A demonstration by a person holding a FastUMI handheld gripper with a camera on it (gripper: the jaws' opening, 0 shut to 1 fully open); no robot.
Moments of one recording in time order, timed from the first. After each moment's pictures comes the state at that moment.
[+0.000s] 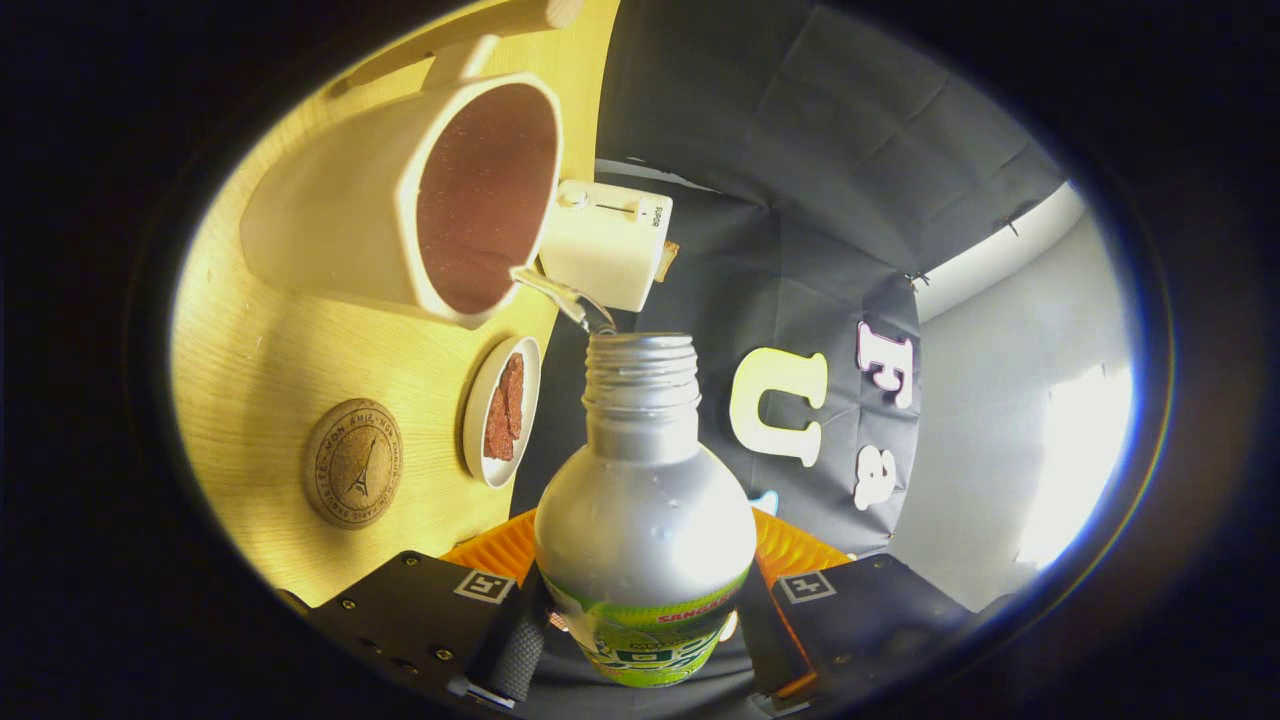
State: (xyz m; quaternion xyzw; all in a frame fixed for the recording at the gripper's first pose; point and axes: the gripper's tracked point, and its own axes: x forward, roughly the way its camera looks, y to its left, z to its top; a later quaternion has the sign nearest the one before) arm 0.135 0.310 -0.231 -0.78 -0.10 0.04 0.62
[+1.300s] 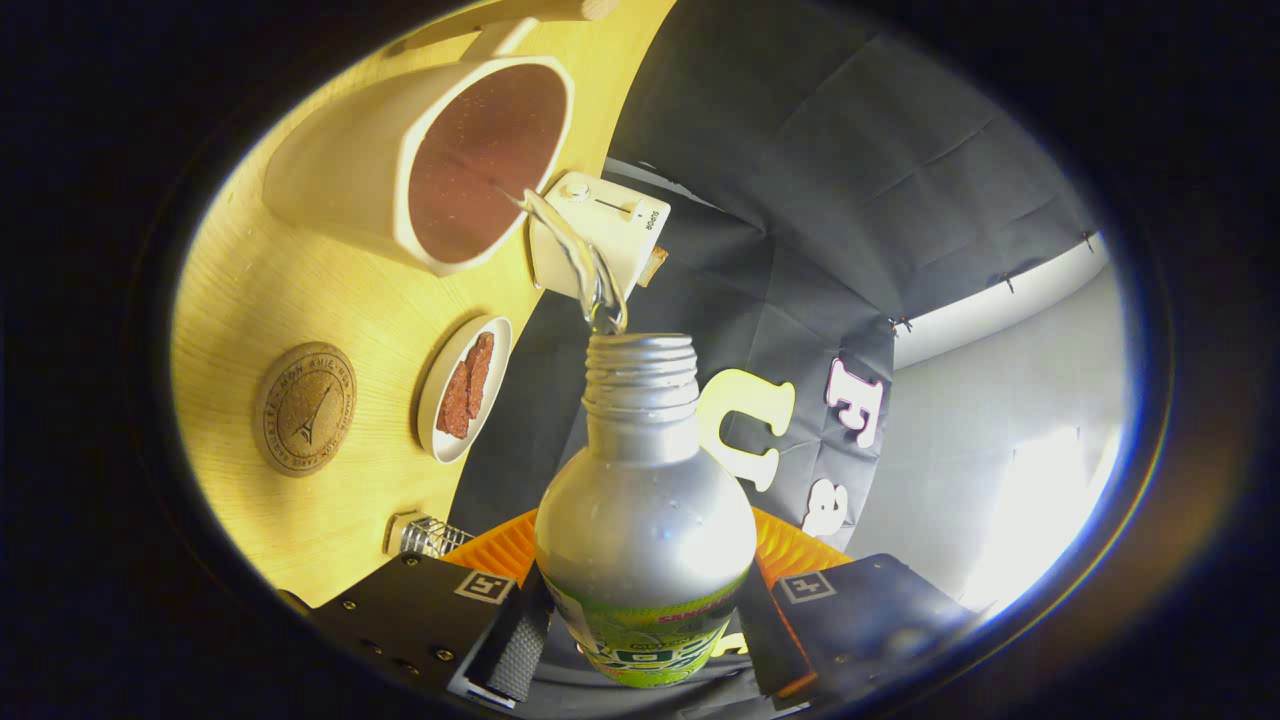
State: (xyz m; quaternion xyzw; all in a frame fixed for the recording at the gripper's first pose) arm 0.134 0.314 -0.198 -0.82 -0.15 0.02 0.55
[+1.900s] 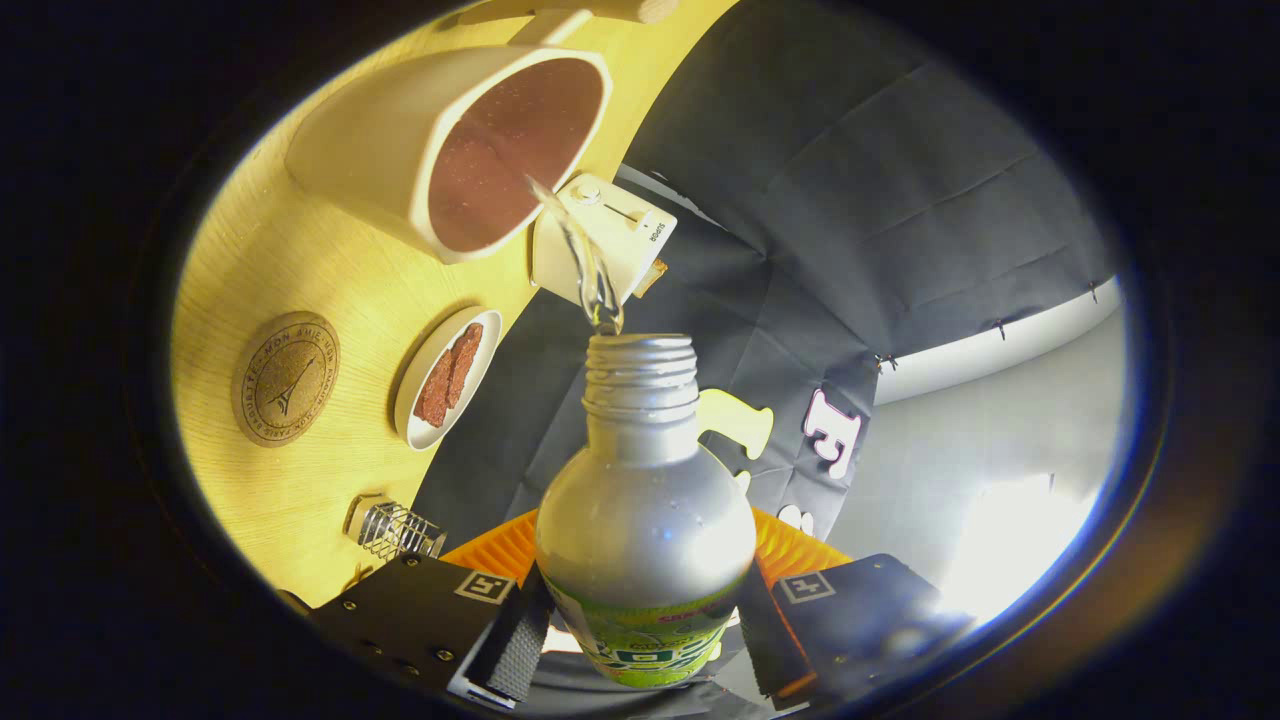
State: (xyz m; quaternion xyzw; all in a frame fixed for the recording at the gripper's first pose) arm 0.136 0.325 -0.191 -0.85 -0.18 0.02 0.50
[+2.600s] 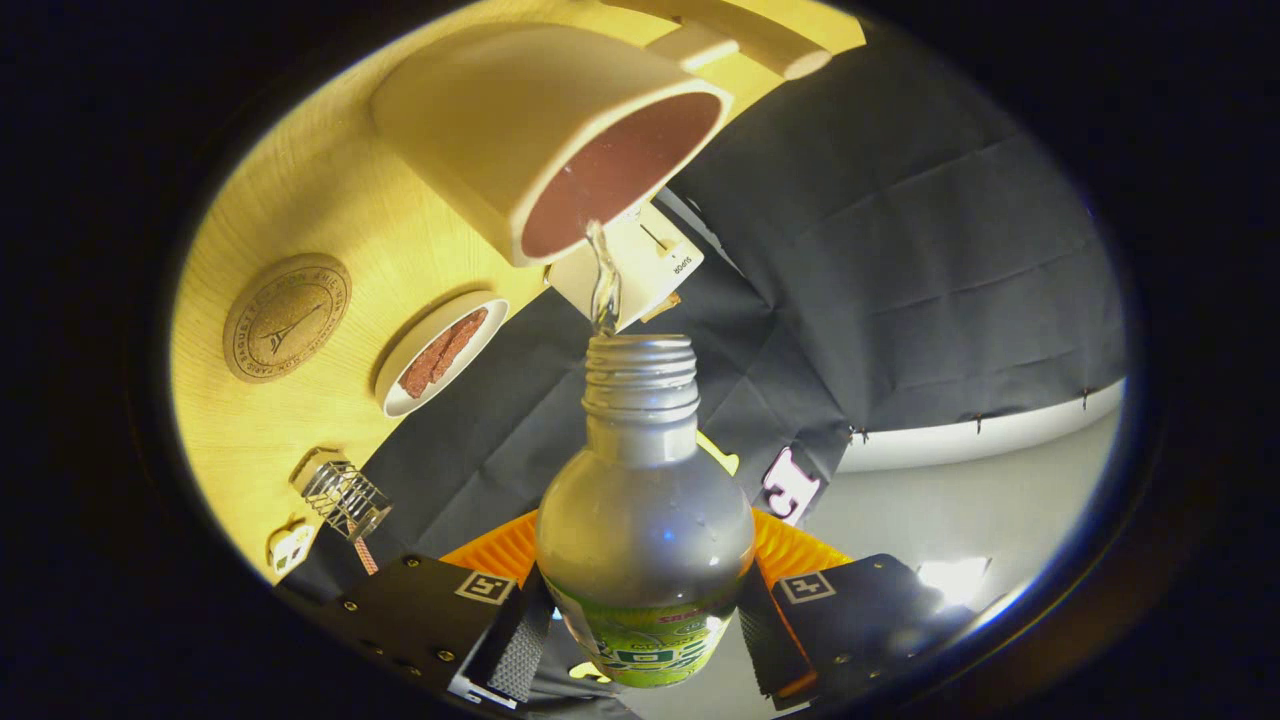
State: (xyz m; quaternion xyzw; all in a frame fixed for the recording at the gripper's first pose) arm 0.125 0.348 -0.188 -0.90 -0.23 0.01 0.38
